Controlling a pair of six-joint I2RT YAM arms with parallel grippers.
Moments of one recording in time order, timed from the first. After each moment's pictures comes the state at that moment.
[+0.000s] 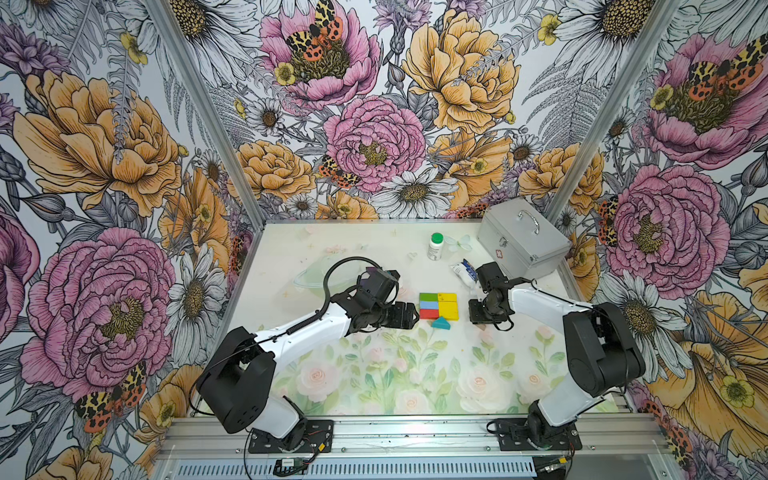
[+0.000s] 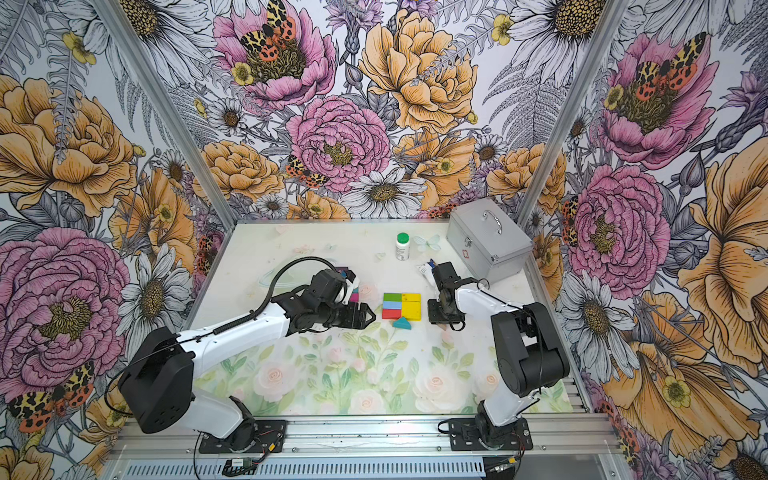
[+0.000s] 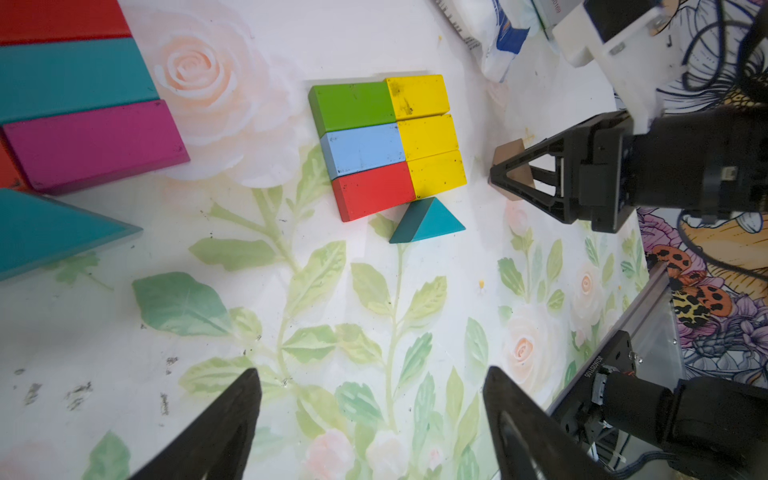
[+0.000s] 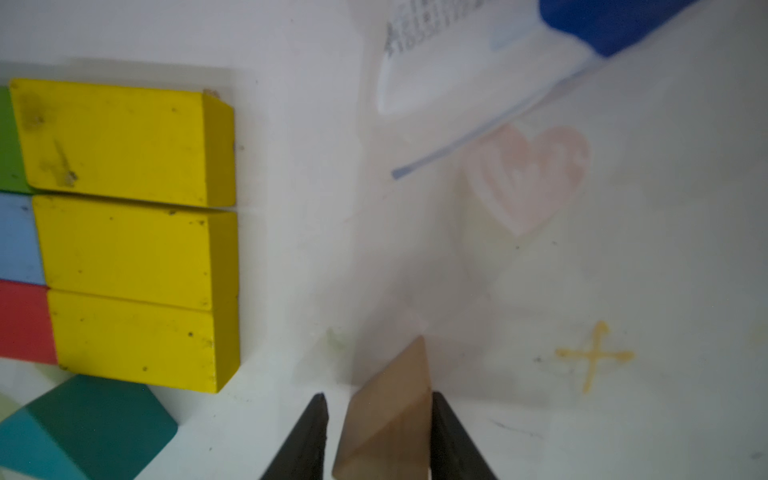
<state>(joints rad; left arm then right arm) -0.72 1.48 0.96 -0.41 0.21 -0.56 0.27 1.65 0.95 -0.64 -0.05 0.25</state>
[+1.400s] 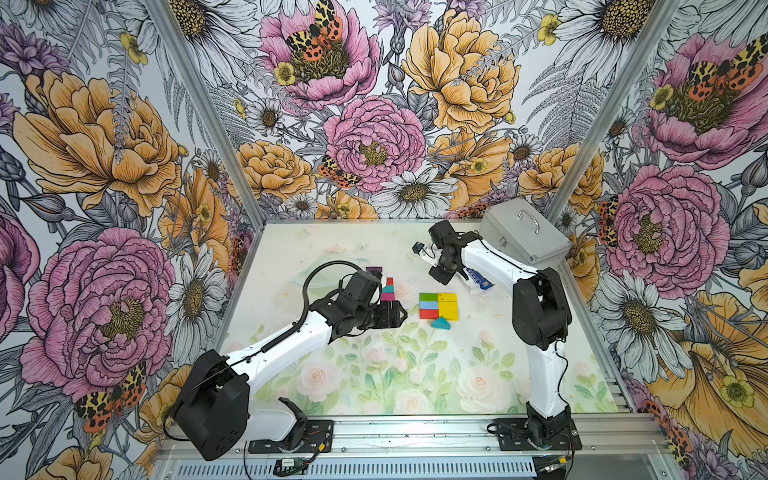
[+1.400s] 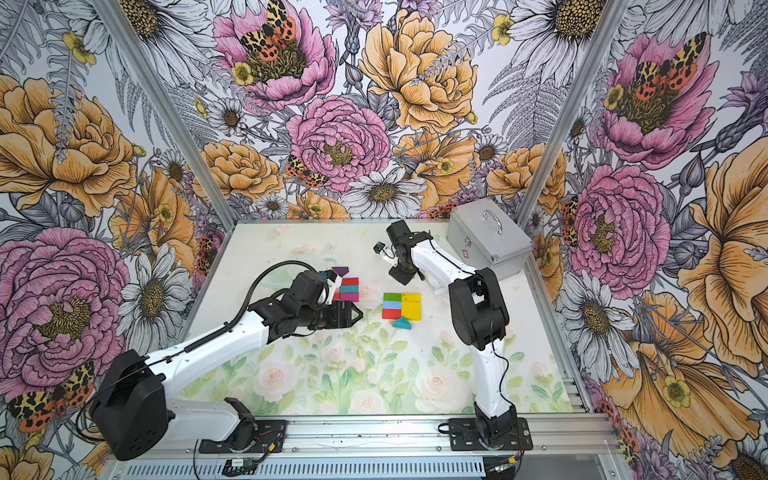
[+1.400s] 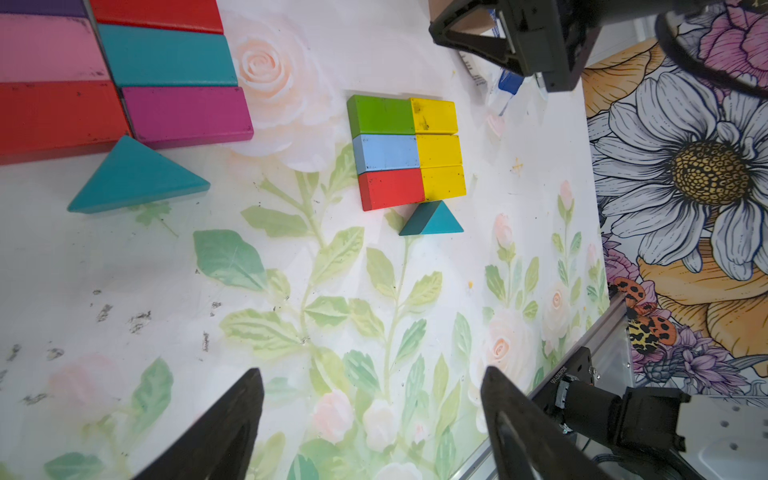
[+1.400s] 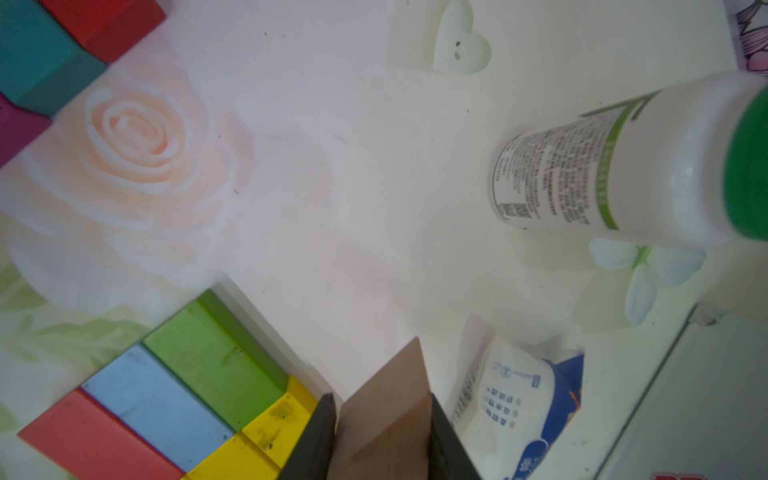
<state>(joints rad) -0.66 1.33 0.88 -0.45 0.23 -0.65 0.44 2.12 1.75 -0.86 0.07 -0.54</state>
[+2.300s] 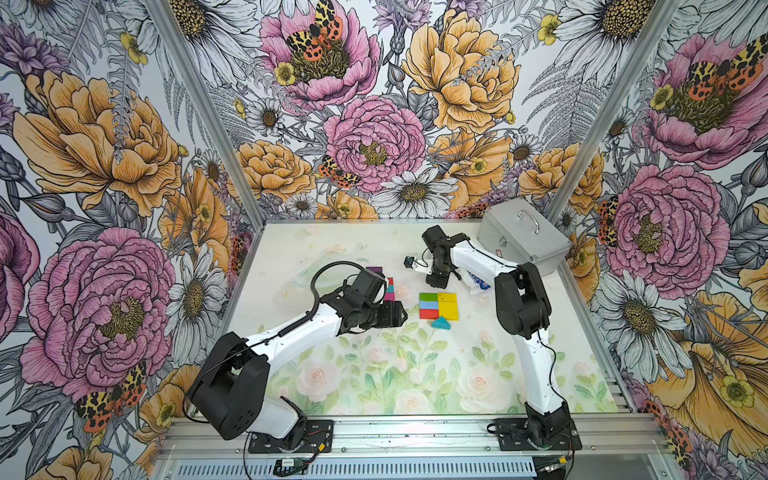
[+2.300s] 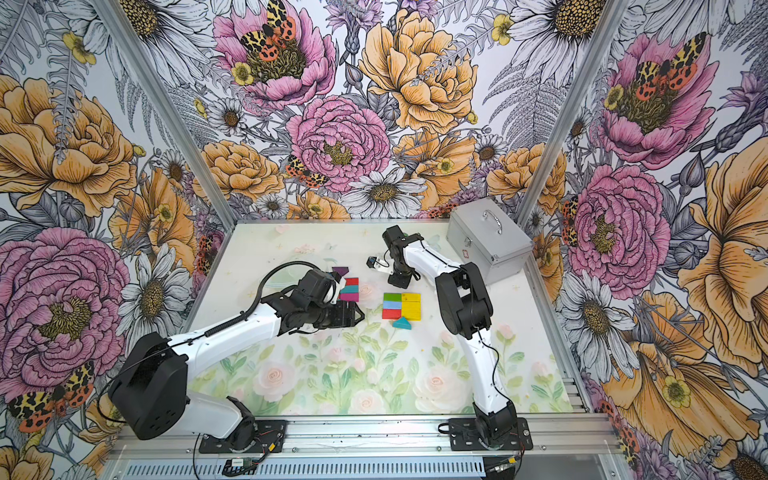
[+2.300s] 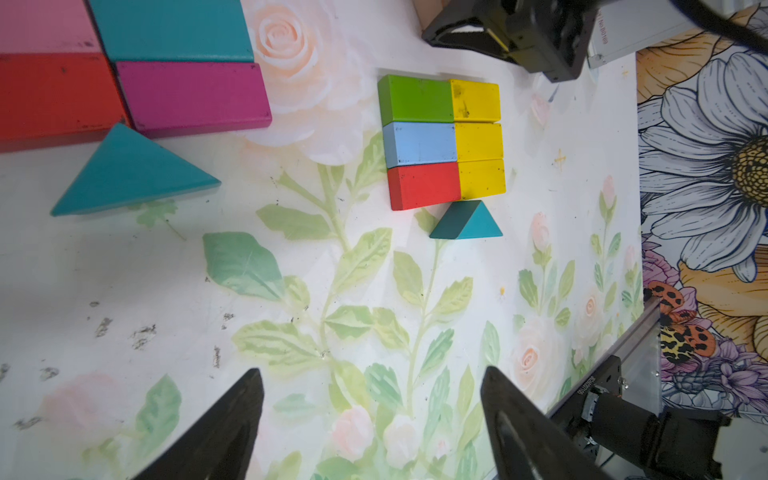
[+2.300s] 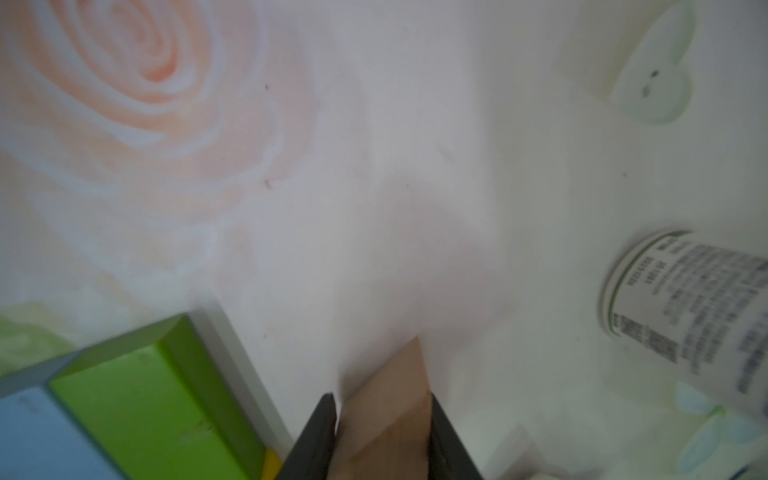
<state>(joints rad) -0.65 1.44 0.92 -0.45 0.23 -0.63 0.44 2.28 1.86 -0.91 0.01 -0.81</state>
